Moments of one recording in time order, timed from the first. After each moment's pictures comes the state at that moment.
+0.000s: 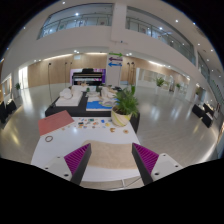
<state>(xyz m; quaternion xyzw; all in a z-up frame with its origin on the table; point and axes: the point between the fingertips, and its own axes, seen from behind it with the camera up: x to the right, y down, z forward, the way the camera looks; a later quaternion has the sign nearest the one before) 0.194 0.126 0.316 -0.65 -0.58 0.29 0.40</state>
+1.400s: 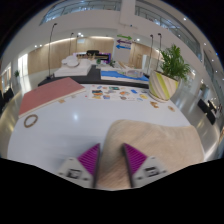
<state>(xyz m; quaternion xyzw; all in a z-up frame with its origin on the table) -0.017 -0.017 -0.015 -0.66 -0.61 0.24 0.36</state>
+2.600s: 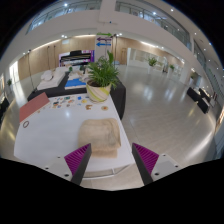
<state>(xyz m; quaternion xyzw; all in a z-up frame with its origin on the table) 0.191 0.278 0.187 -0.71 -0.58 0.21 0.34</state>
